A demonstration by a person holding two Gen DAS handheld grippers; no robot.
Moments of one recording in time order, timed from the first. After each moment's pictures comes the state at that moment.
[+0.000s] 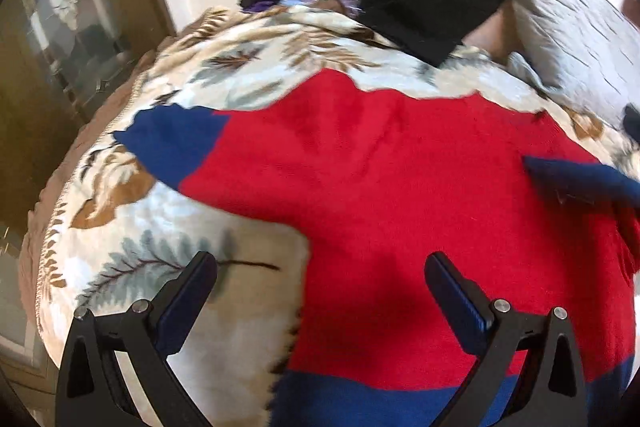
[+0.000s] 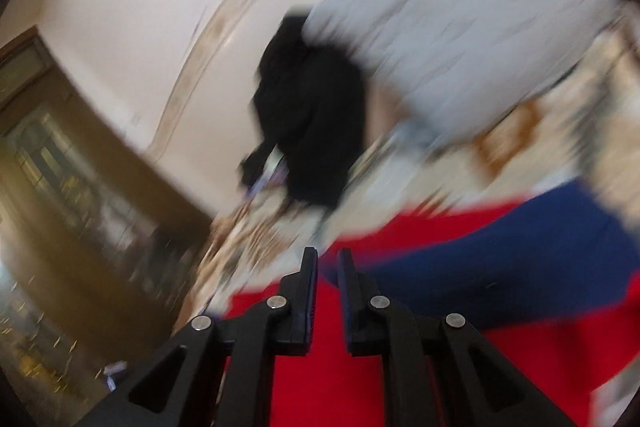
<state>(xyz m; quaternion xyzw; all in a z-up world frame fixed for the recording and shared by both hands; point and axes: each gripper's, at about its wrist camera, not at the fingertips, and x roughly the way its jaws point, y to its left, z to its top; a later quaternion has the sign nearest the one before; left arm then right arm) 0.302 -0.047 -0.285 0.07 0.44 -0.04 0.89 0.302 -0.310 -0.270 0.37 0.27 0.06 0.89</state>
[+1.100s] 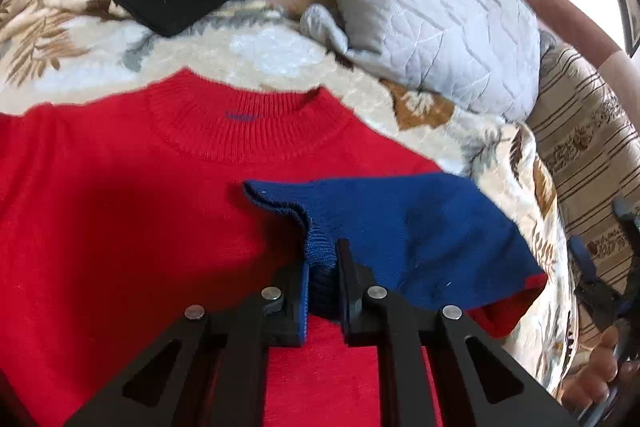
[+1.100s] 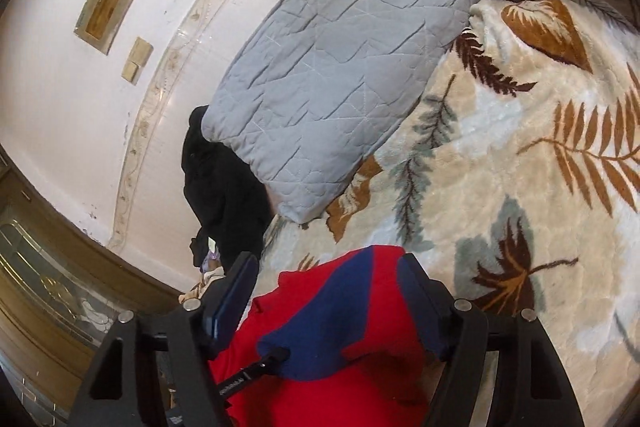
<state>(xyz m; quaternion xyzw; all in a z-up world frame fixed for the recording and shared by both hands) 0.344 -0.240 -0.320 -0.03 0.50 -0.33 0.80 0.179 -0.473 -0.275 0.46 0.19 -0.12 0.86</state>
